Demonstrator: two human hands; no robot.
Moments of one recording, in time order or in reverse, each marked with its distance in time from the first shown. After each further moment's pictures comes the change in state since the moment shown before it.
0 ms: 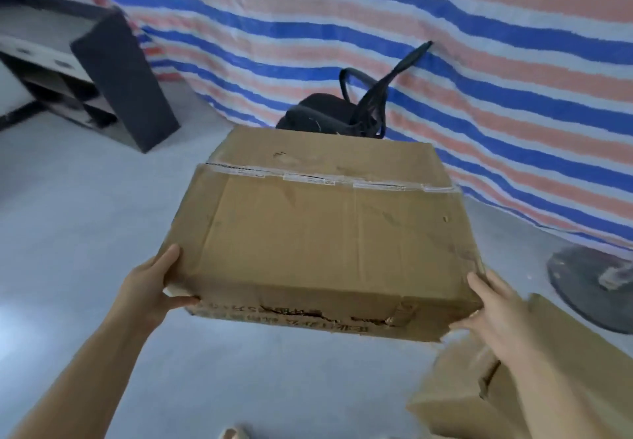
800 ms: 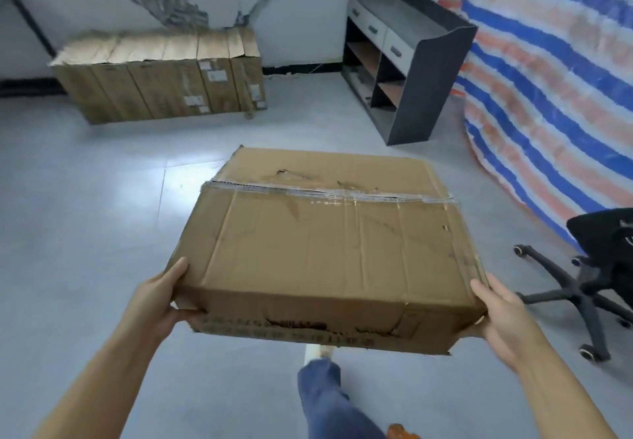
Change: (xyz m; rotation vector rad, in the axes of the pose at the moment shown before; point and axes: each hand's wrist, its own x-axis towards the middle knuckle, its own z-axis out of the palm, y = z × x) left_hand 0.003 -0.017 -0.458 -0.553 0.722 -0.084; right_hand -0.013 0.088 0.561 -0.423 -0.729 0.073
